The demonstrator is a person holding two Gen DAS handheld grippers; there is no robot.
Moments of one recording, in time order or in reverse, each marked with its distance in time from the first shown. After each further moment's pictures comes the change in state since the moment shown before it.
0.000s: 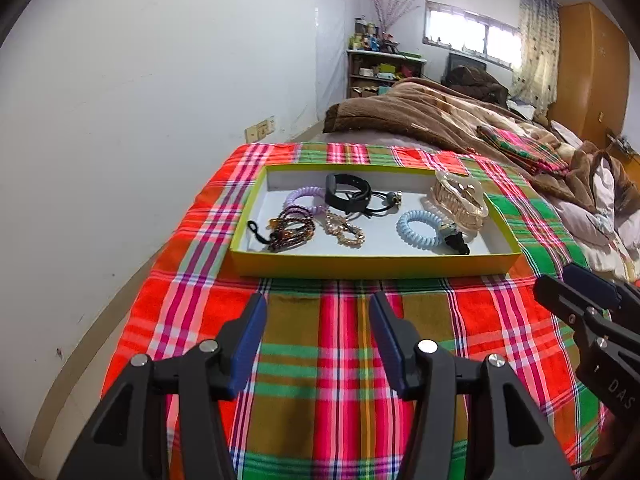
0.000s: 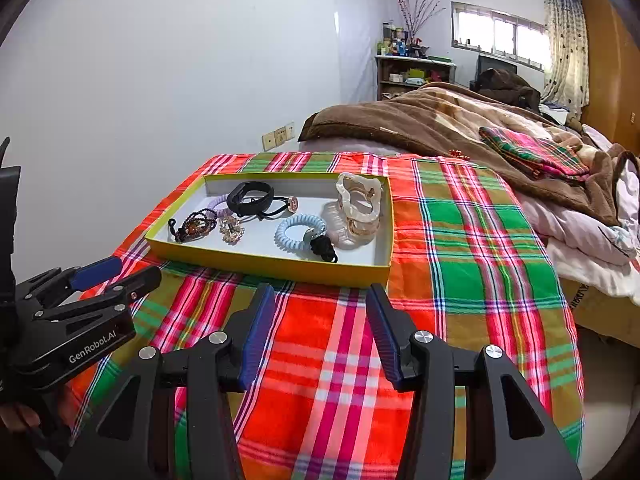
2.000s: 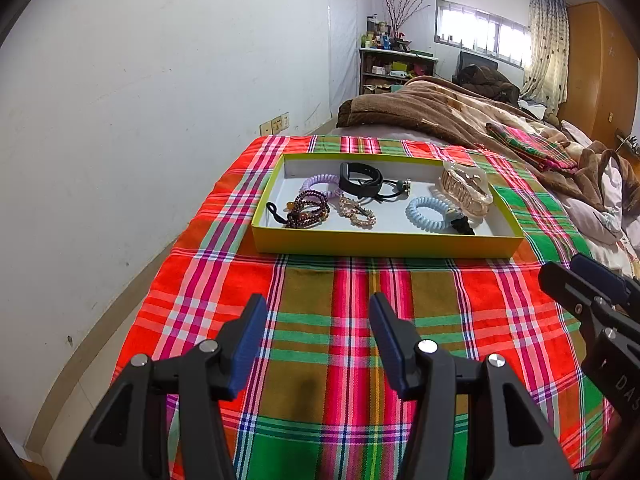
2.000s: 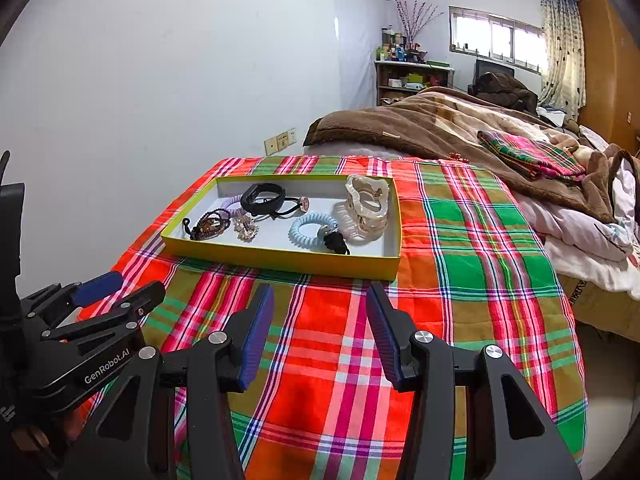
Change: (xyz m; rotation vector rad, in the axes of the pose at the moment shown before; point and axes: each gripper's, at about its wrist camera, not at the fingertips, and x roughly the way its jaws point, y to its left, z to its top) left arm -0.016 0.002 -0.016 -0.008 0.012 0.046; right arm -0.015 0.013 -0.009 0.005 -0.020 0.002
